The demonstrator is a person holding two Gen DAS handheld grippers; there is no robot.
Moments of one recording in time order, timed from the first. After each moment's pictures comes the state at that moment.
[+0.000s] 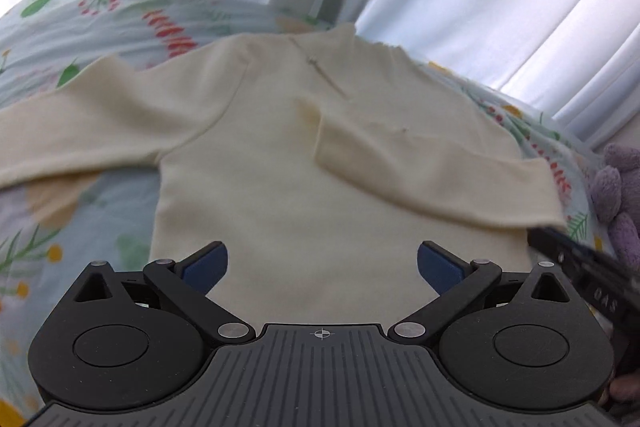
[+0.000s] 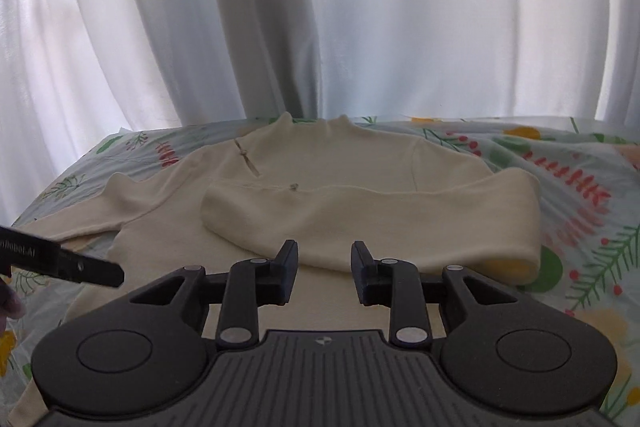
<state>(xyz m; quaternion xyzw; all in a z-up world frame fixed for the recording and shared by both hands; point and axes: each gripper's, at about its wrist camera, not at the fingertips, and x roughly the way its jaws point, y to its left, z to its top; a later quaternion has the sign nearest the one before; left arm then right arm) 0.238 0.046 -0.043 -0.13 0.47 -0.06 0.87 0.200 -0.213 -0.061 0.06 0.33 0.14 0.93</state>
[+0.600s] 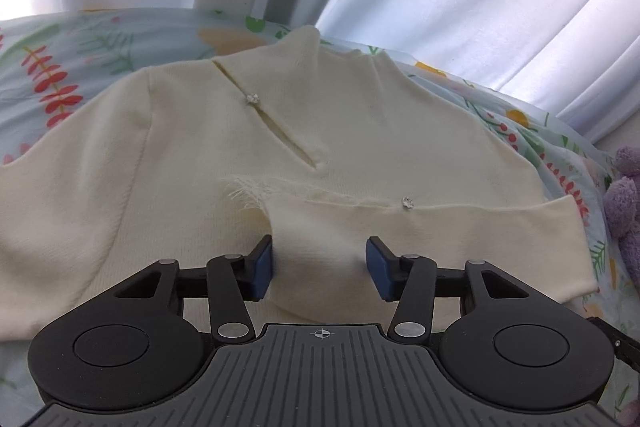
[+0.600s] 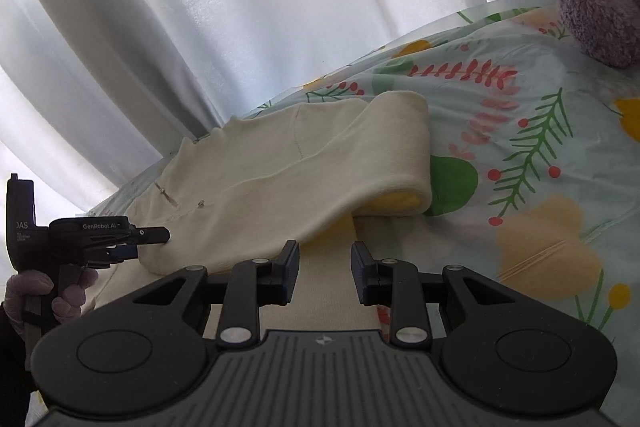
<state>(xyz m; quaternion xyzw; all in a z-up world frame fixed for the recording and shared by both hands) 0.359 0.020 -0.086 -0.11 0.49 -0.12 0.86 0.208 -0.292 -0.090 0.24 0.37 0.04 0.89</state>
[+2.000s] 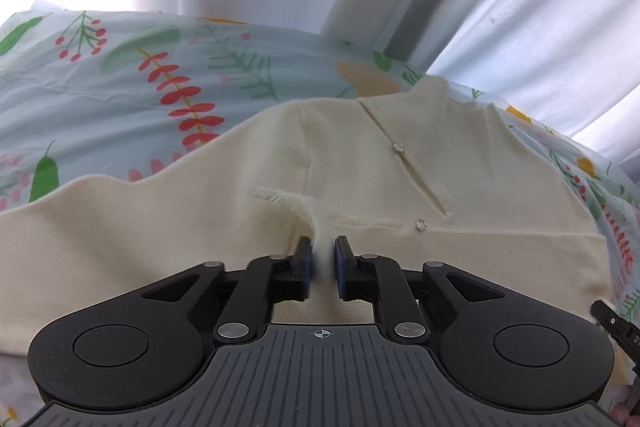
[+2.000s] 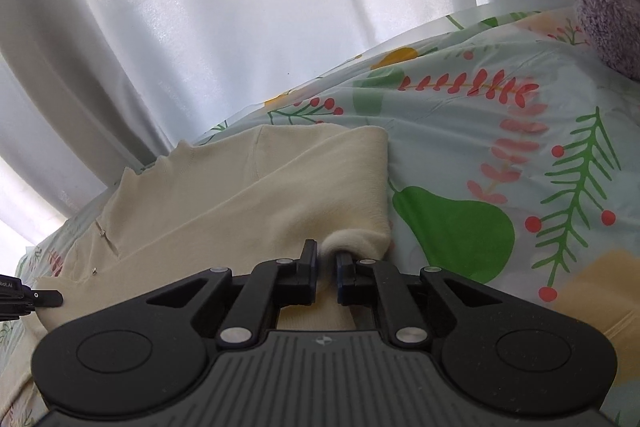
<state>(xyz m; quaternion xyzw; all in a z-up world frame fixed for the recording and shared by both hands) 0.369 0.100 -0.071 -0.13 0.50 -0.01 0.86 0.279 -0.269 -0.119 0.22 0.37 -0.02 0.90</state>
